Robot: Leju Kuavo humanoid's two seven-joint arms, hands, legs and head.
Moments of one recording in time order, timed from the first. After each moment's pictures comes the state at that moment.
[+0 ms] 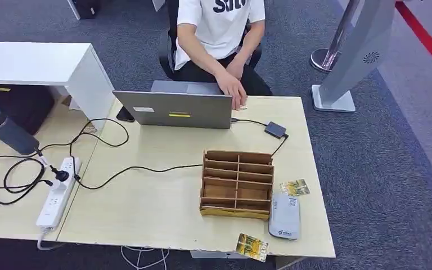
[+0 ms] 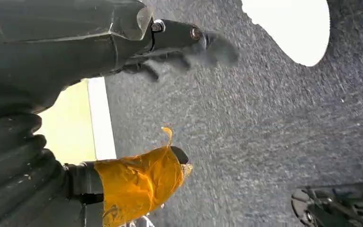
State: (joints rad) left arm -0.11 -0.02 0.99 -0.20 -1.40 -0.04 0.06; right arm -0.09 -0.13 -0.73 -0.20 0.05 0.15 0.00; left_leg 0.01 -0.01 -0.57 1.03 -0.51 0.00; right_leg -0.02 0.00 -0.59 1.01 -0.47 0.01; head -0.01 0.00
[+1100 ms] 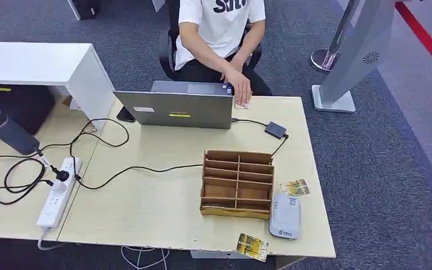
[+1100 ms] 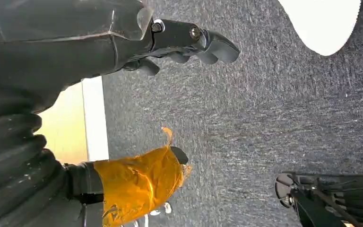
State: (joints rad) left arm -0.02 -0.01 0.76 -0.24 -0.96 -0.03 0.03; right arm -0.01 -0.08 -0.55 -0.24 0.03 0.10 -0.02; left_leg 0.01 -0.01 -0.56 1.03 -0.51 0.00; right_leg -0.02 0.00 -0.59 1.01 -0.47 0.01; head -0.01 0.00
